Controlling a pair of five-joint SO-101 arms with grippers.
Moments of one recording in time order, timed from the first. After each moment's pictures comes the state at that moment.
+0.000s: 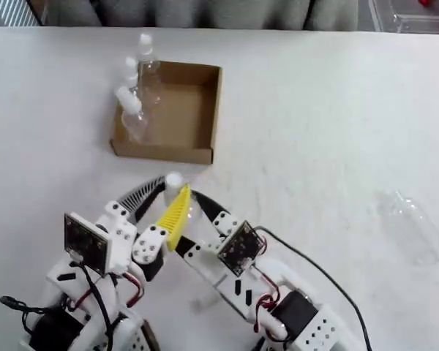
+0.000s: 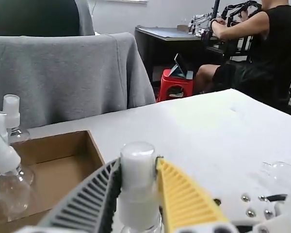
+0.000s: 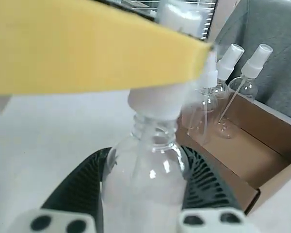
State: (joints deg) left arm 26.9 -105.0 70.4 53.0 5.8; right arm -49.0 -97.8 93.3 19.3 8.0
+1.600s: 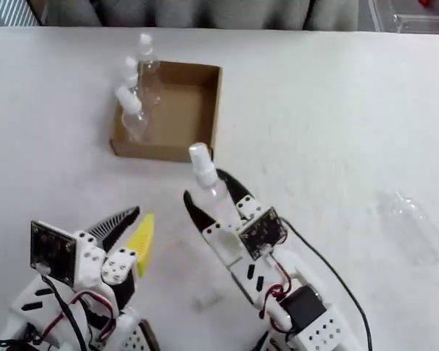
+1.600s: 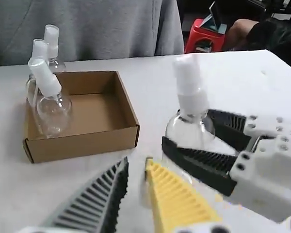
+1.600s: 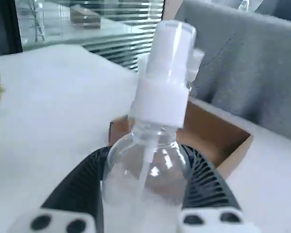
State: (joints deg) left arm 20.6 -105.0 54.9 81.4 10.7; right arm -38.3 -97.9 91.1 17.8 7.9
